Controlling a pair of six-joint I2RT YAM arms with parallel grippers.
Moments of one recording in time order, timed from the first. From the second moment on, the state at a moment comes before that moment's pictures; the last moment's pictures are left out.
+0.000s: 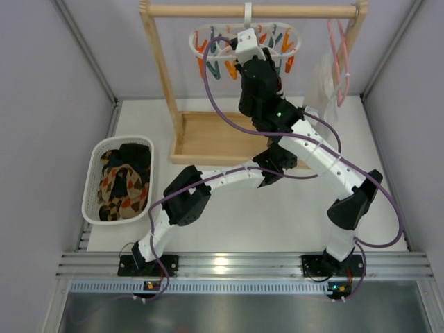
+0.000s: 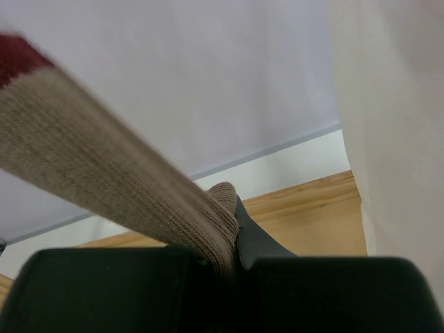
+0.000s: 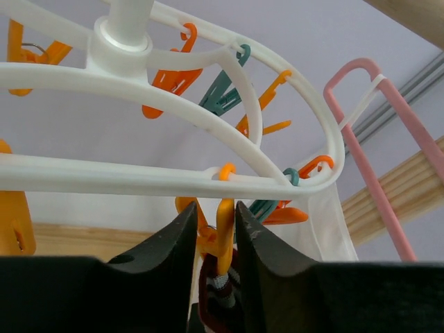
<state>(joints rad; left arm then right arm) -1.07 2.23 1.82 0.62 -0.93 0.51 0.83 1.80 2.06 -0.19 1.01 -0.49</state>
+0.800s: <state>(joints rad) -1.06 2.19 1.82 0.61 -0.89 0.49 0.83 1.74 2.03 -0.36 0.89 -0.29</state>
